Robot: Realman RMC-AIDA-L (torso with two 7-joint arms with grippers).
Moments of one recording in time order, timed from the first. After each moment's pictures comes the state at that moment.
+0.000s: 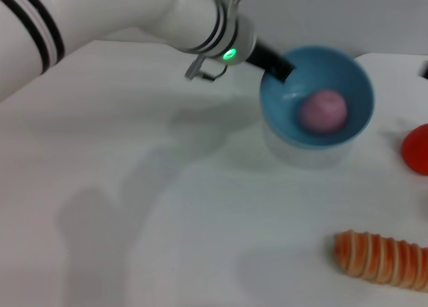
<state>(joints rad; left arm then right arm) -0.96 -2.07 1.73 0.83 2.34 0.74 -2.69 0.23 2.07 -0.80 -0.88 -1.51 -1.37 1.70</state>
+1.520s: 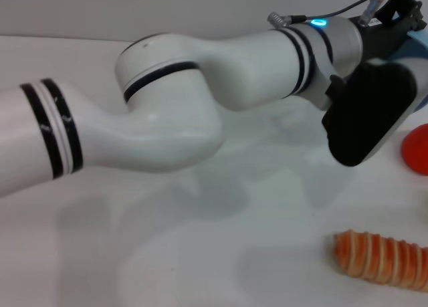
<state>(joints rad) -0.84 -2.08 2.24 1.05 2.89 0.07 -1.97 0.08 2.07 -0.39 -0.35 -1.37 -1.59 1.18</state>
